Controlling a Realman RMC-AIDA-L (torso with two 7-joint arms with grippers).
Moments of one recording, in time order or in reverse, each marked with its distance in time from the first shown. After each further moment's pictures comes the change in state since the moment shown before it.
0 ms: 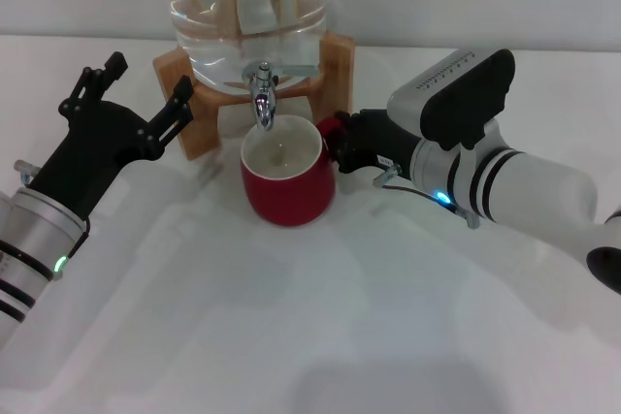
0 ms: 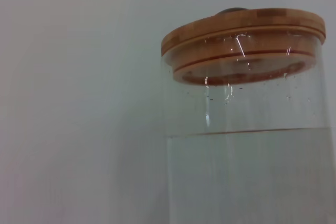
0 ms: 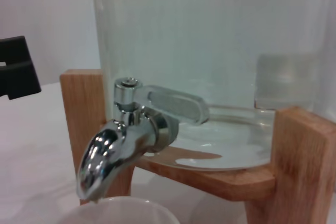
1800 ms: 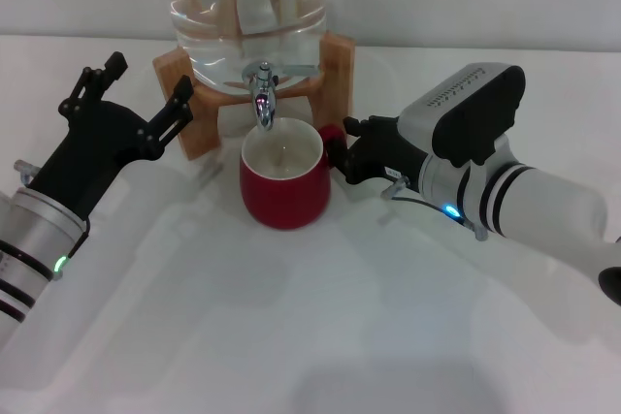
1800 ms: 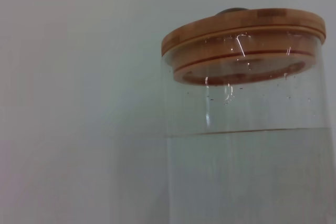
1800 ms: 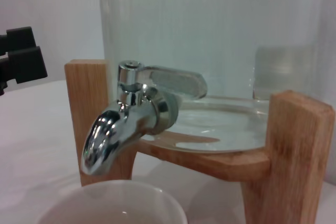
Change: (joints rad) left arm 0.000 0.000 0.000 0.000 0.000 0.000 0.000; right arm -0.037 0.000 -0.018 -0.004 -0.009 -0.043 -0.008
